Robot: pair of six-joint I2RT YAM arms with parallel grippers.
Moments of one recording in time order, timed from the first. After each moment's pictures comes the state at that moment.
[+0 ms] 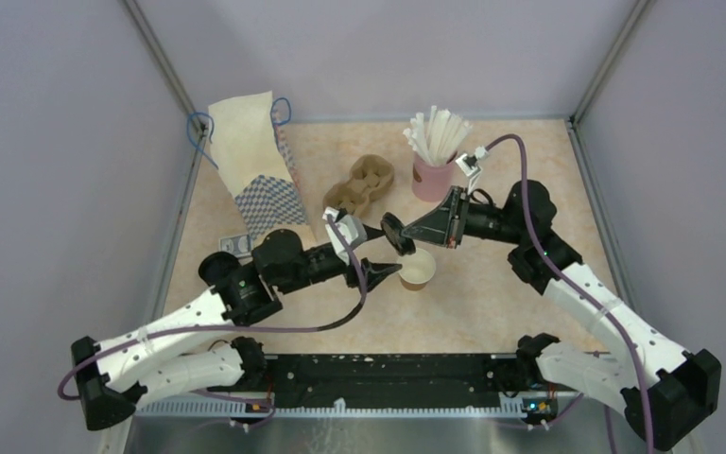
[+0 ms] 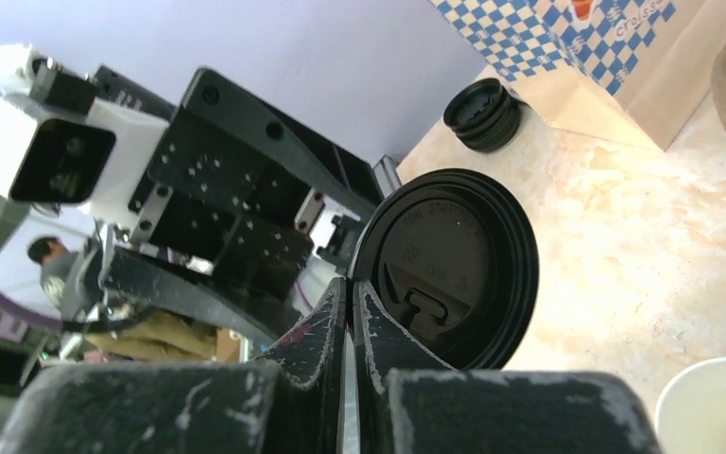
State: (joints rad) left arm -1.01 0.90 0.80 0.08 0.20 0.01; right arm 0.54 0.96 0.82 0.17 -0.76 0.88
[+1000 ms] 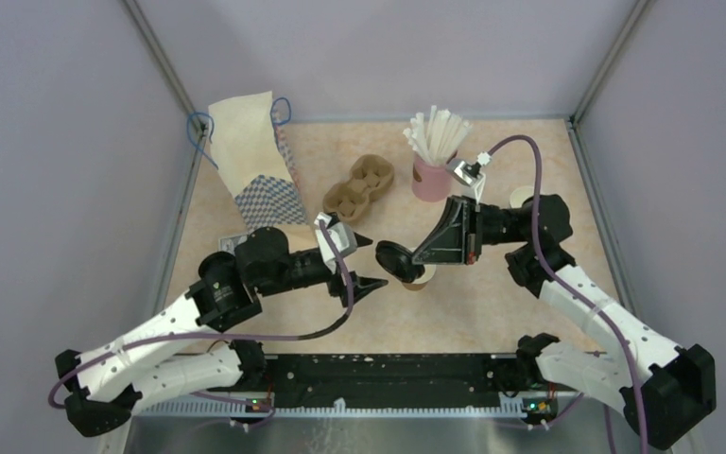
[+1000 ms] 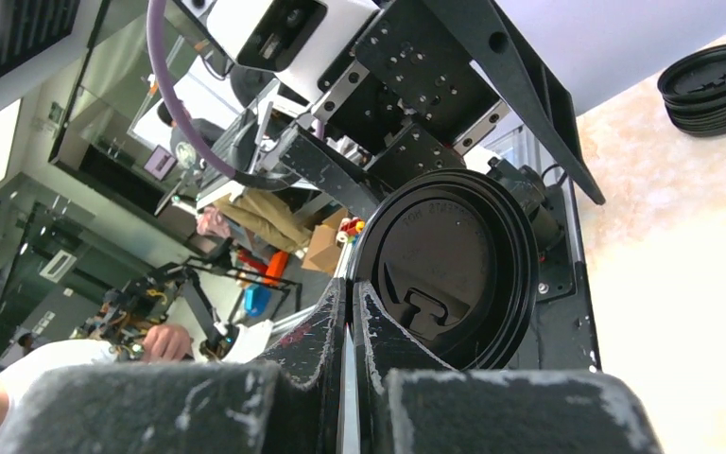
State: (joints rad) left arm -1.01 0.80 0.91 -0.24 0.24 0.08; right arm 0.53 0.97 0.75 0.66 -1.16 1.20
